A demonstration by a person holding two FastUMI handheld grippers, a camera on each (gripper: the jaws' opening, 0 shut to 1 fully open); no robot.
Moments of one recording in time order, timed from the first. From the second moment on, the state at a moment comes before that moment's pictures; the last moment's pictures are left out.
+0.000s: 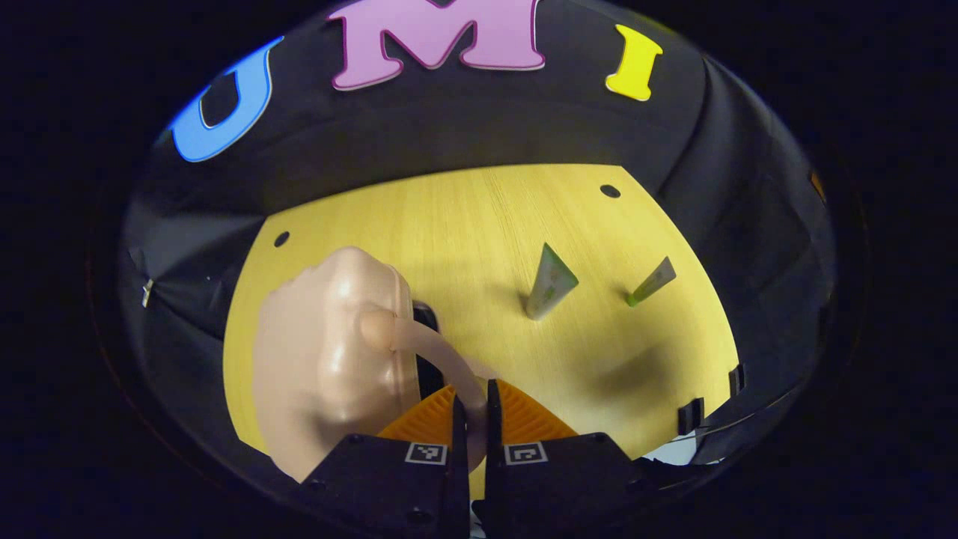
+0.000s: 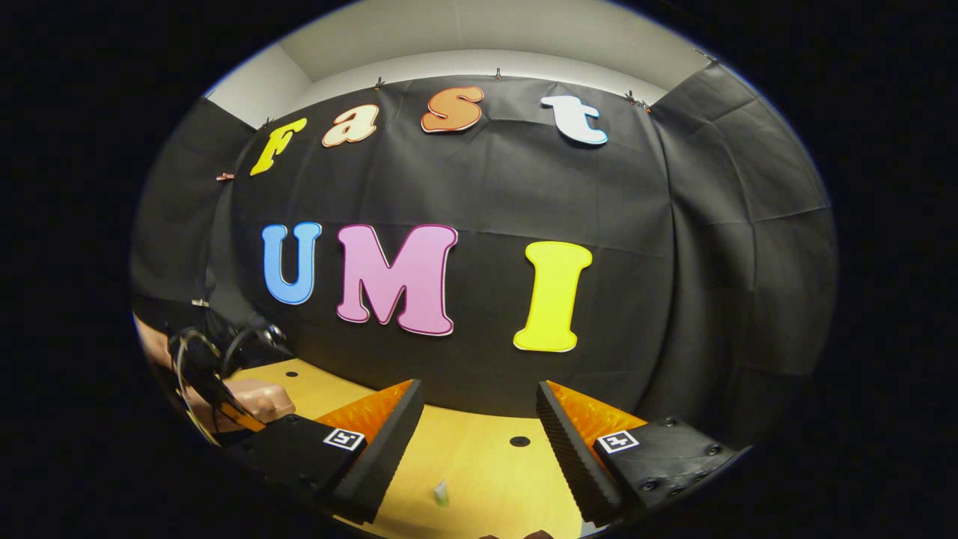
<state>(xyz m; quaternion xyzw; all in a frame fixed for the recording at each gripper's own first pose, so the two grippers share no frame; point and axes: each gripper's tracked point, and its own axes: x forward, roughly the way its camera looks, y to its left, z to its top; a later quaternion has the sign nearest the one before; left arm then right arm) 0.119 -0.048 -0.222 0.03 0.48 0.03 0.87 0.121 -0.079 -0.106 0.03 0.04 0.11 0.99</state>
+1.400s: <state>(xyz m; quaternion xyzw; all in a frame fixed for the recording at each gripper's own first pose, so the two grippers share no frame) 0.027 0.442 -0.340 -0.08 0.53 0.24 0.81 0.149 0.129 -0.092 -0.03 0.10 0.11 0.99</state>
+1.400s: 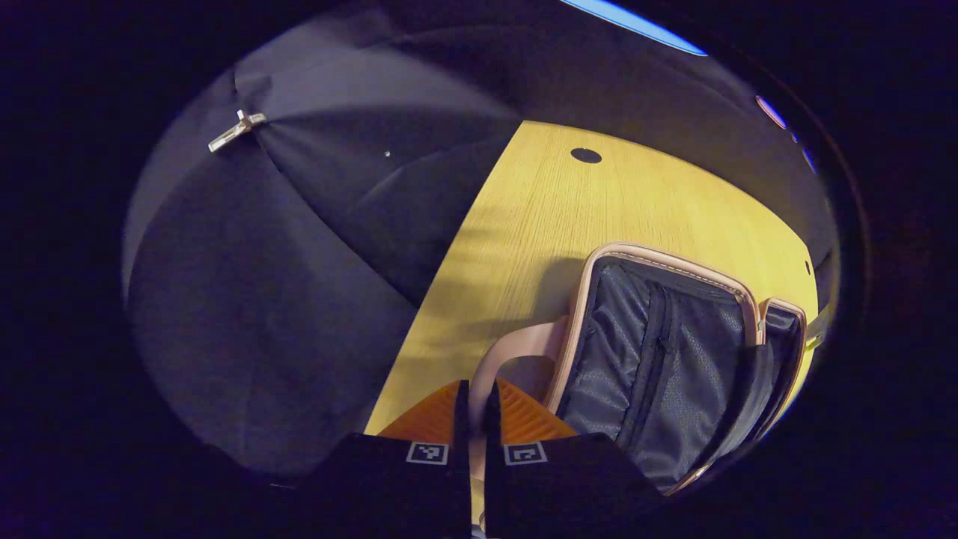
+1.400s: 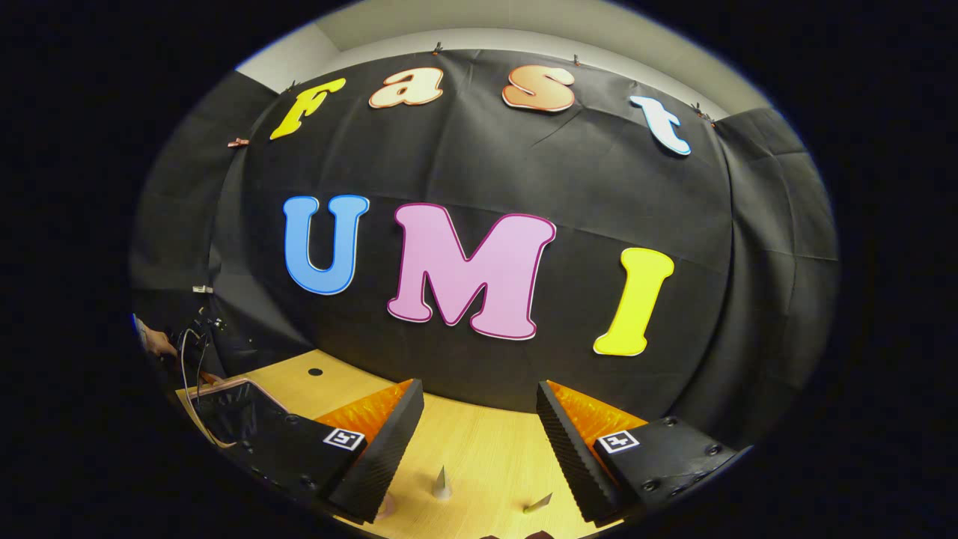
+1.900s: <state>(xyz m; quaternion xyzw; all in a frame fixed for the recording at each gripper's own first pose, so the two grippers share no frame) 0.105 0.414 -0.225 0.02 0.36 0.15 0.92 0.172 0.109 -0.075 -0.01 0.05 0.04 1.00</state>
